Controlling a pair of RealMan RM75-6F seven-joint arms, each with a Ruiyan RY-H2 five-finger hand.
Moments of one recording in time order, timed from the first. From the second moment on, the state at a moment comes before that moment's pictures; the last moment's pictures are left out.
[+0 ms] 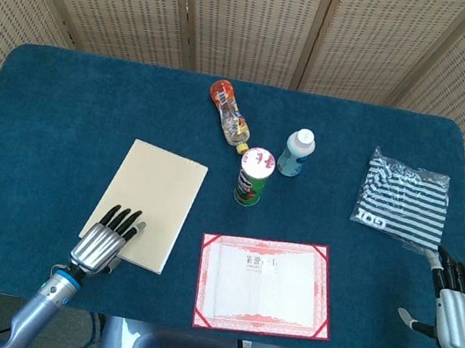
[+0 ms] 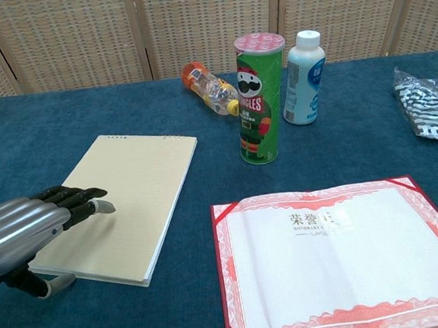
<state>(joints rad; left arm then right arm) -0.39 -1.59 0.01 -1.57 1.33 1.10 0.65 0.09 -1.08 0.07 -1.69 -1.42 1.41 0.04</state>
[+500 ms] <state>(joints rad) -0.42 -1.61 0.00 -1.54 1.30 1.09 0.67 0.09 -1.08 0.07 -1.69 -1.42 1.40 0.04</state>
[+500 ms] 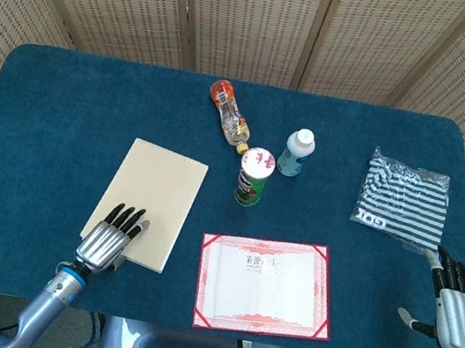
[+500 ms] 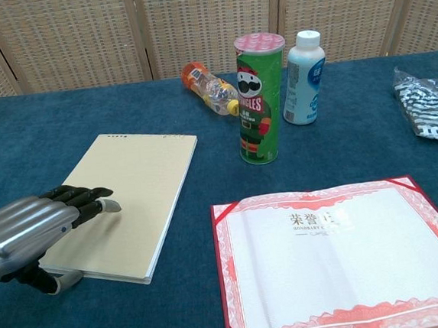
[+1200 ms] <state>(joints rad) -0.43 -1.66 -0.01 -1.48 1.33 1.12 0.66 0.09 -1.08 0.07 -1.69 -1.42 1.40 0.04</state>
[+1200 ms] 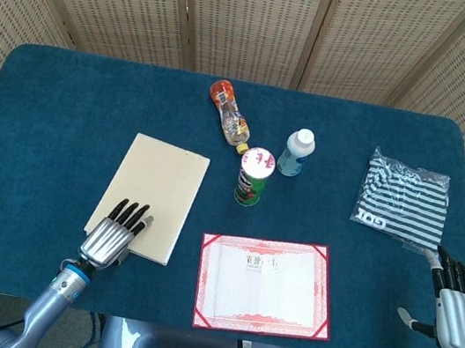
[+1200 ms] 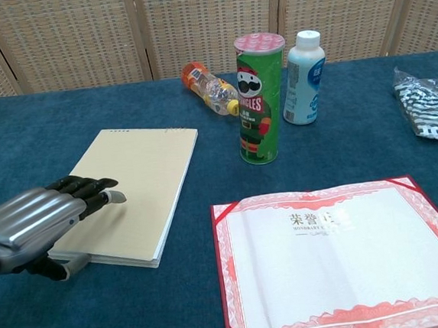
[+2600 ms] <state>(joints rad) -0.48 -1.74 -0.05 -1.31 1.33 1.13 0.68 0.09 -1.08 0.07 -1.69 -1.42 1.40 0.05</state>
